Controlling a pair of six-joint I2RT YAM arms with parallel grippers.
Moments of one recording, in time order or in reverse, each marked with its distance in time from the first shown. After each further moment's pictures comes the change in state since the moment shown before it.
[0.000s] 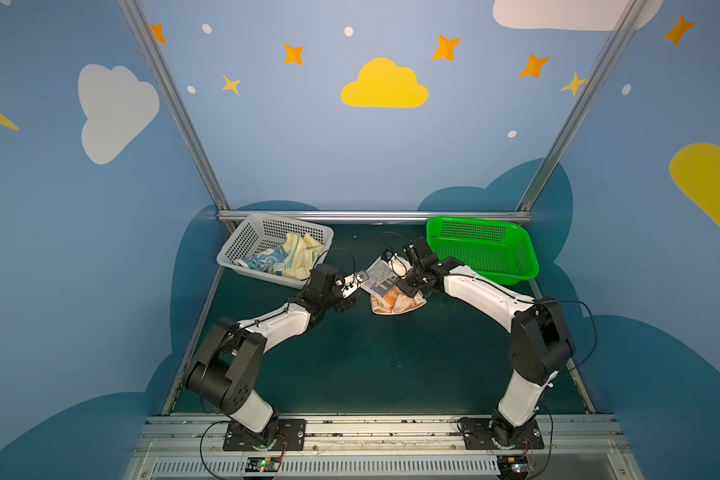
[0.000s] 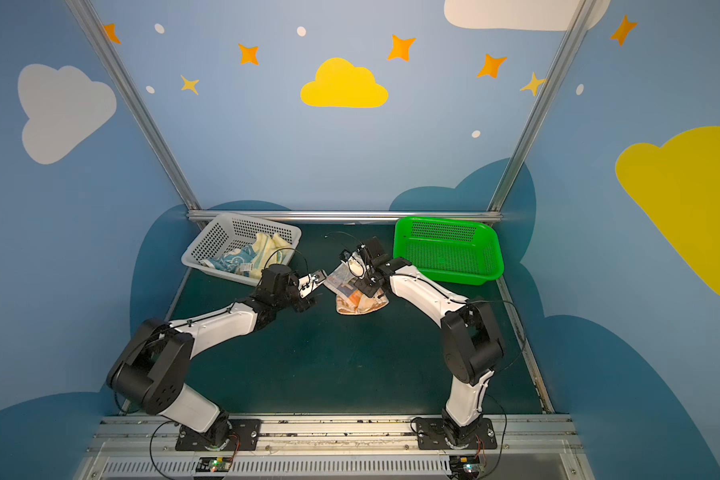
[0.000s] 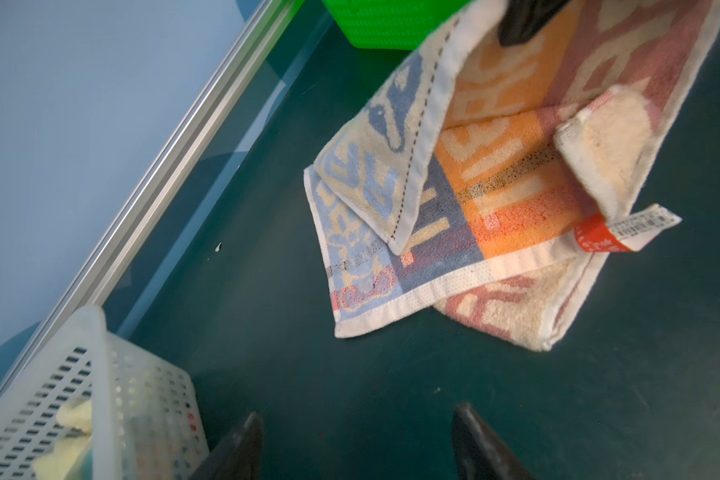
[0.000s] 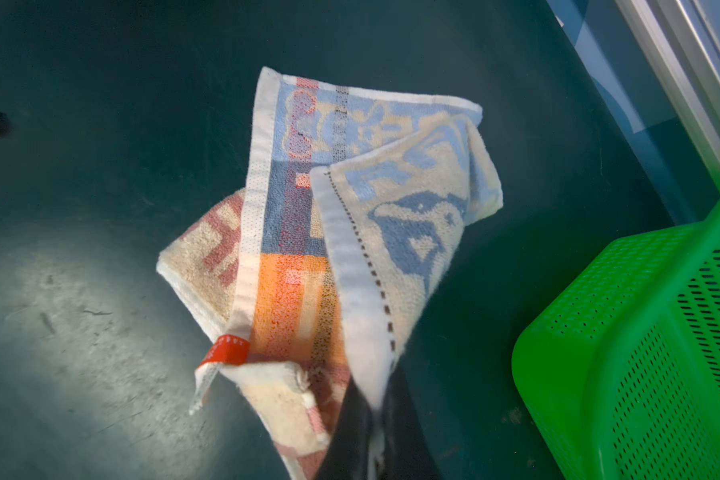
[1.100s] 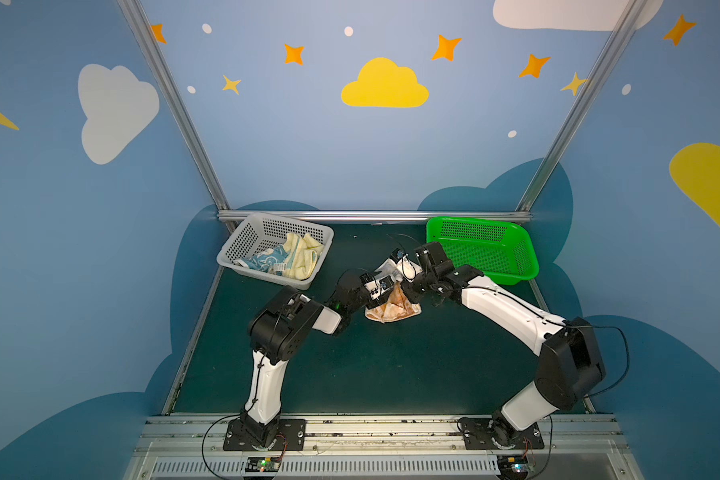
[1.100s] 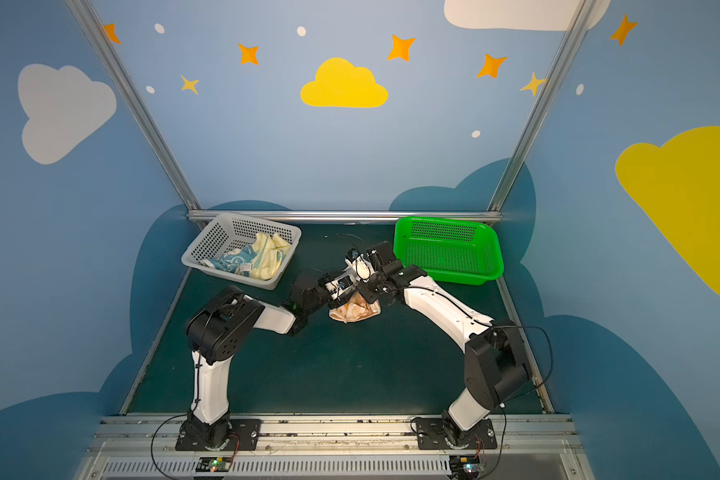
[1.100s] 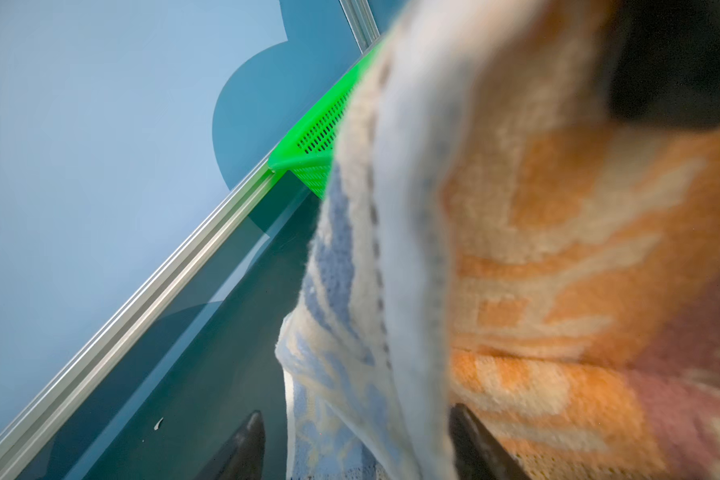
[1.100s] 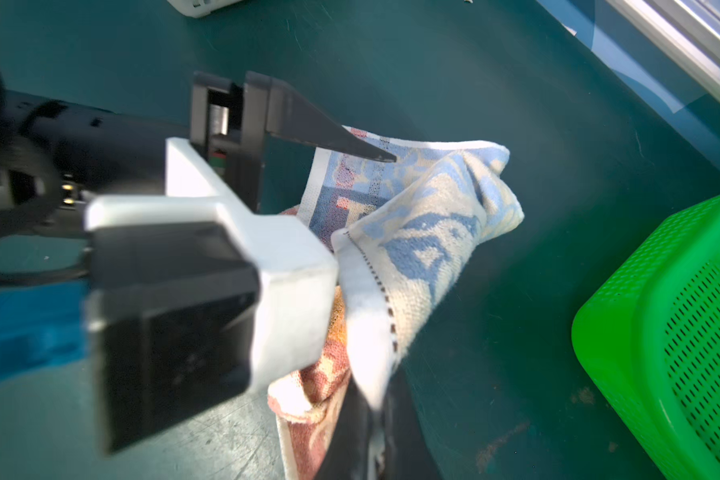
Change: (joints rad) left arm -0.127 0.450 0.092 0.703 0.048 -0.102; right arm 0.005 -0.176 -0.119 0.022 -0.135 0.166
